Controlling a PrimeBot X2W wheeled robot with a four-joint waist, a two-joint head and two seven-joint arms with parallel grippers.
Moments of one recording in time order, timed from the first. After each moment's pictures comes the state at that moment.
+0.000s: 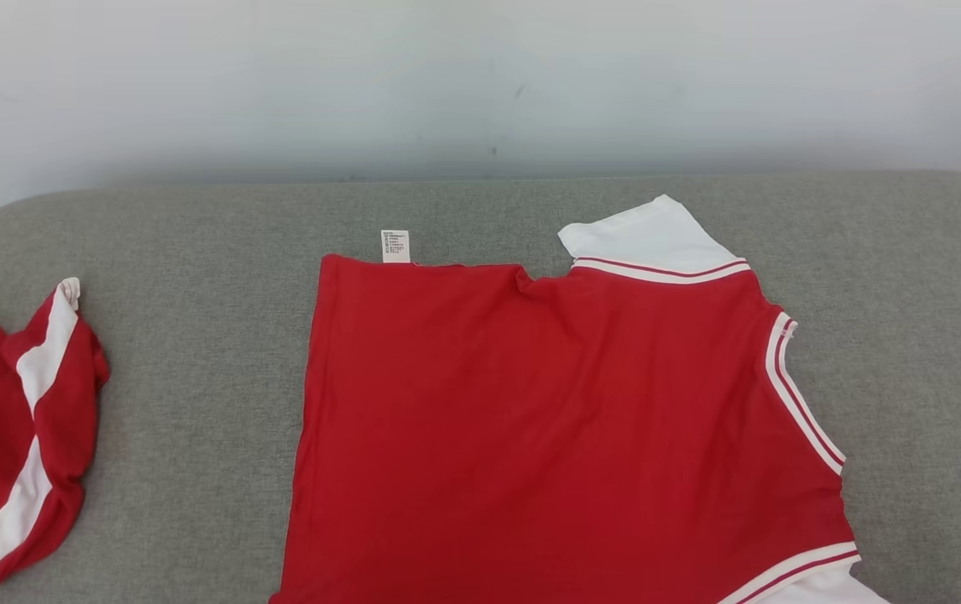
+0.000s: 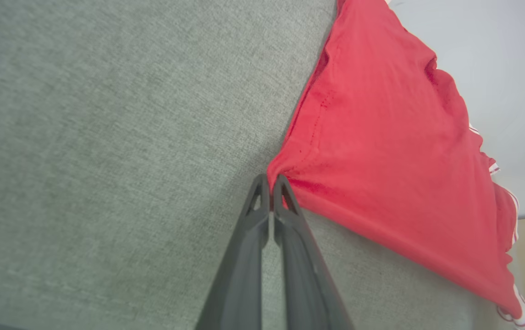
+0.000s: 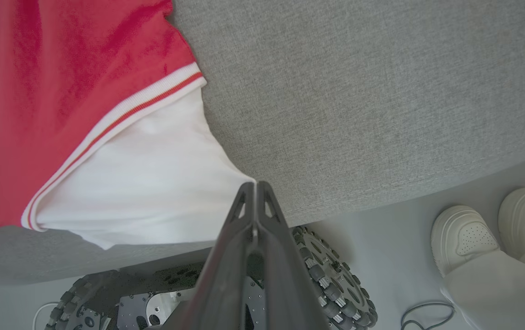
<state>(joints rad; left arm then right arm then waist) 0.17 0.25 -0.30 0.16 -0.97 0.08 -0.14 0.19 -0.05 -0.47 -0.32 0.36 0.13 1.24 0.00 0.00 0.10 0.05</state>
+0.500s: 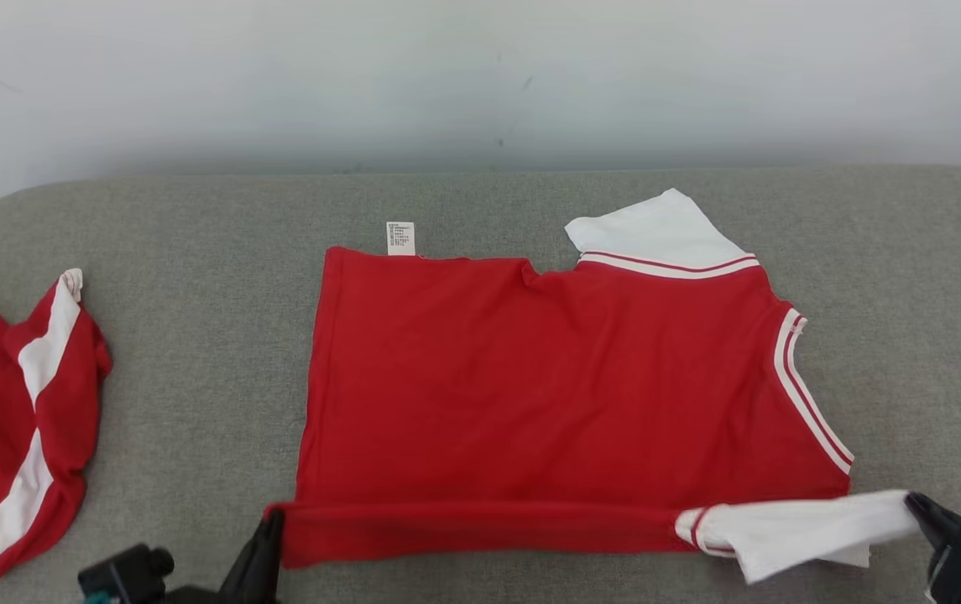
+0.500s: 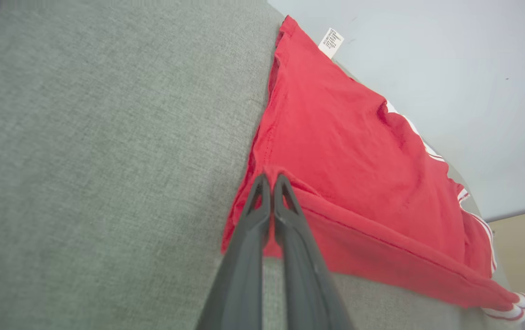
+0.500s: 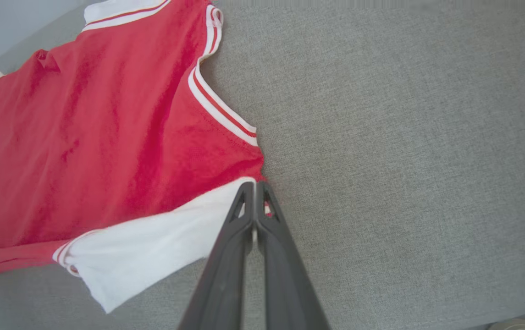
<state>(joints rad) -0.02 0.26 -0.31 0.16 -0.93 0.08 -0.10 0.01 -0.05 -0.42 -0.26 0.38 0.13 1.02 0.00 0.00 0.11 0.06</state>
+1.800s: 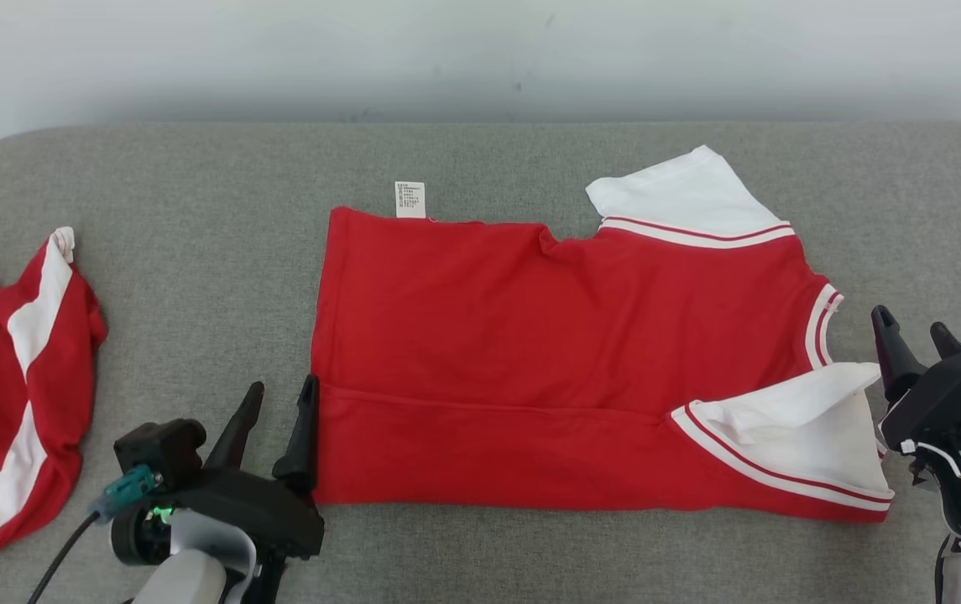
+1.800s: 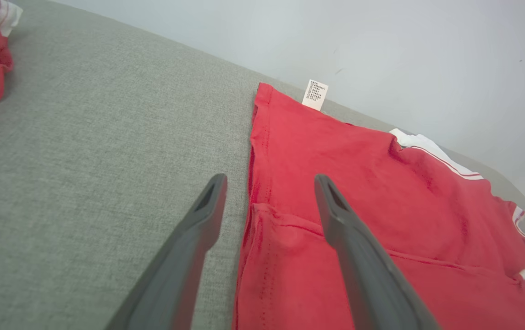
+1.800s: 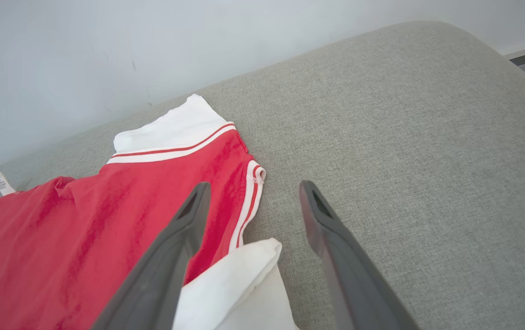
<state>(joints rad) -0.38 0.22 -0.40 0.45 -0.76 0.03 -0.23 -0.36 -0.06 -0.35 0.13 0.24 0.13 0.54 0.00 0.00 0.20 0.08</state>
